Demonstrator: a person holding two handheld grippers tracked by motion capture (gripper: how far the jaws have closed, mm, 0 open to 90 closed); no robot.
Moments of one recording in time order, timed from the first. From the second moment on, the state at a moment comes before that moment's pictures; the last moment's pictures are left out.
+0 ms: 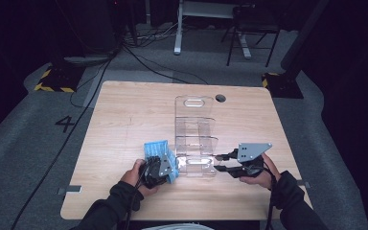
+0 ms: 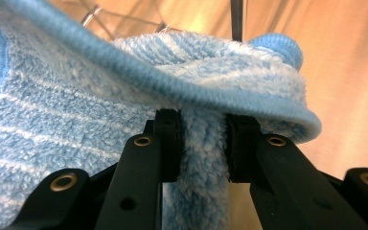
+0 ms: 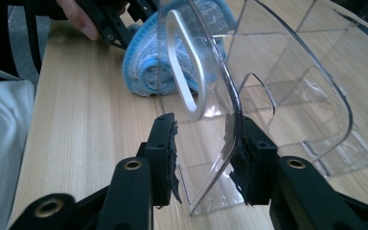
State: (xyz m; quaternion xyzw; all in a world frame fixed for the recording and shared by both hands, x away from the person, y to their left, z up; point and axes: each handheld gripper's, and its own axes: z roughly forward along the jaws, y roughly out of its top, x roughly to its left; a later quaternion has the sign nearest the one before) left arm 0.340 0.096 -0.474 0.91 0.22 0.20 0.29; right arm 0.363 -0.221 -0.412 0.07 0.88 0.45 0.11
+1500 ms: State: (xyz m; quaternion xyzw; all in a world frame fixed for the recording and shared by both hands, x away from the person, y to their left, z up) left arm 0.320 0.070 -0.409 0.86 0.15 0.23 0.43; right arm 0.364 -0.202 -0.423 0.11 0.87 0.46 0.12
